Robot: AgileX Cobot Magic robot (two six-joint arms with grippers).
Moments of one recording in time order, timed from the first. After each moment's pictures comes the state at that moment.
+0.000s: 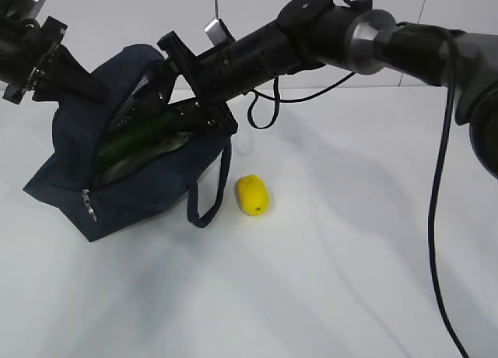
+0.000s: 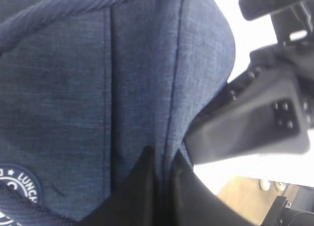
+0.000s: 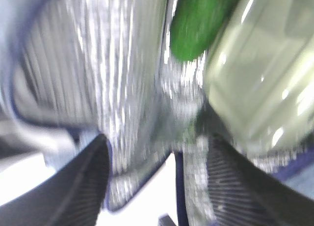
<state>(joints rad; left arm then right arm) 0.05 1.90 -1.46 -0.99 1.17 0.61 0.41 2.41 -2.14 1.09 1.00 0.10</state>
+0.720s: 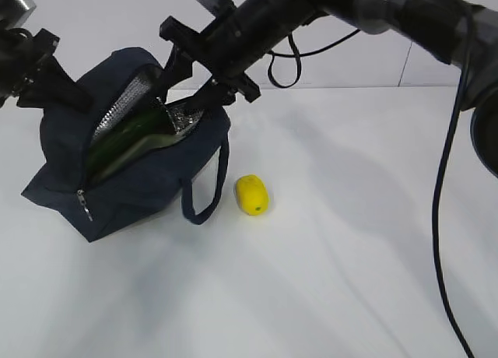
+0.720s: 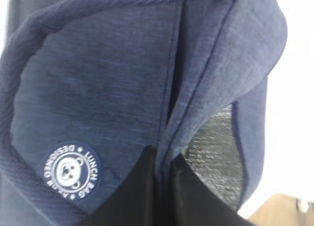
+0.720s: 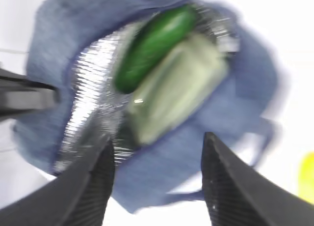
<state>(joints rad) 0.07 1.90 -1.46 -0.90 1.13 0.58 0.41 2.41 -2.36 0.79 1.22 0.09</state>
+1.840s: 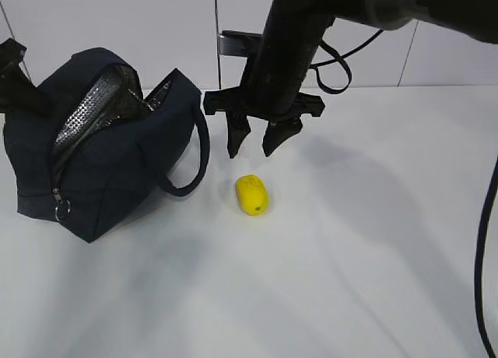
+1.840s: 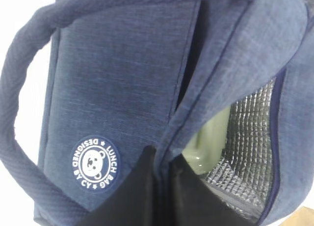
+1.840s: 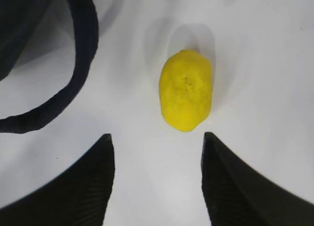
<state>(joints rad) 0.16 1.90 -1.46 -0.79 1.10 0.55 0.48 2.22 -2.05 0.19 1.24 0.21</state>
